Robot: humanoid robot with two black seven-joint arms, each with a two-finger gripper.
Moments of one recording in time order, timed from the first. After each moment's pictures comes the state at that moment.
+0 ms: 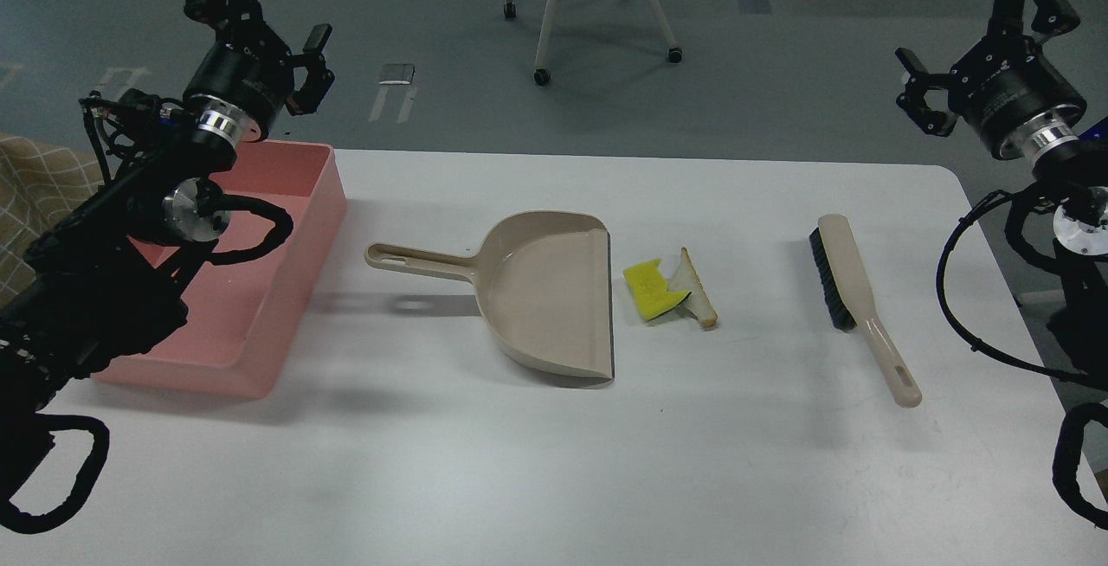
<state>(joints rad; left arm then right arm) -0.80 0.41 -0.82 -0.71 0.20 -0.25 -0.40 0.80 -0.29 1.39 0.59 -0.60 0.49 0.00</state>
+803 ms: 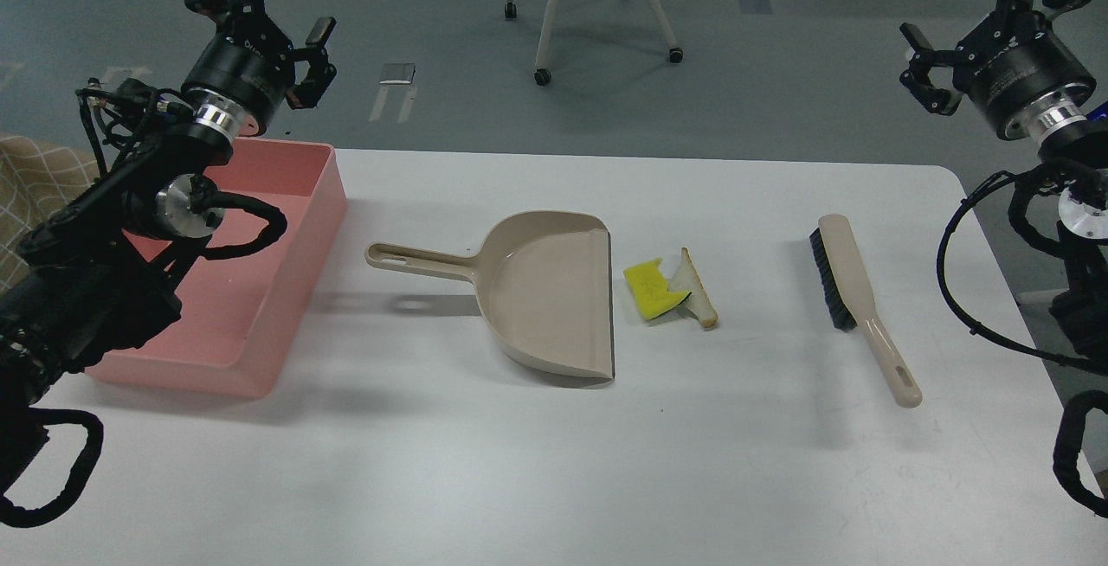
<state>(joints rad) -0.82 0.42 -0.81 -0.70 0.21 -0.28 -0.41 0.83 -0.28 1.41 0.60 -0.59 0.49 0.00</state>
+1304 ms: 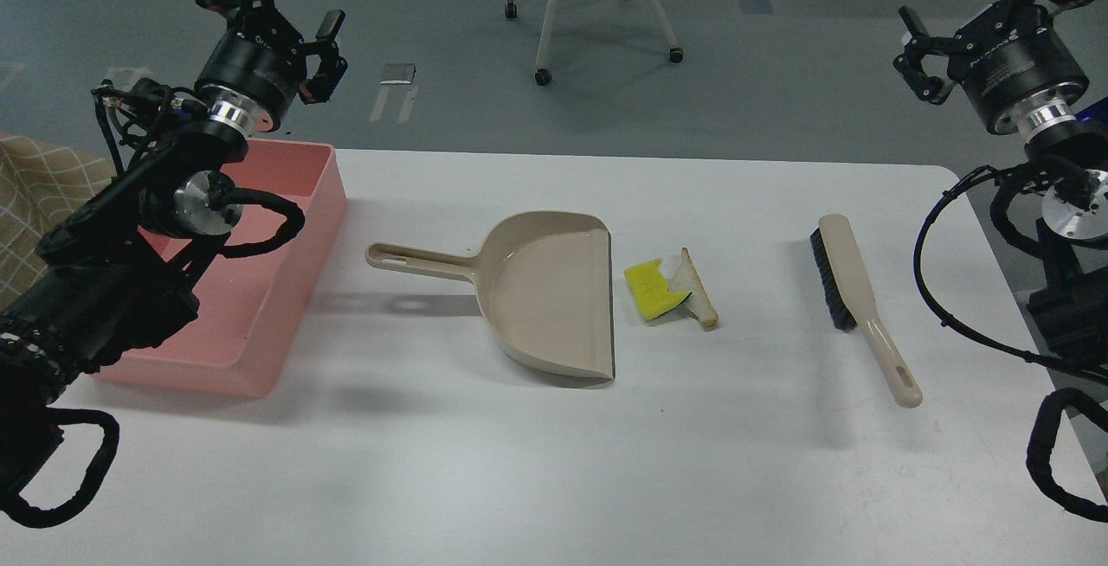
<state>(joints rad) -0.78 0.41 -0.83 -0.80 0.20 -0.23 -0.43 0.75 -0.24 1.51 0.70 -0.59 0.49 0.01</state>
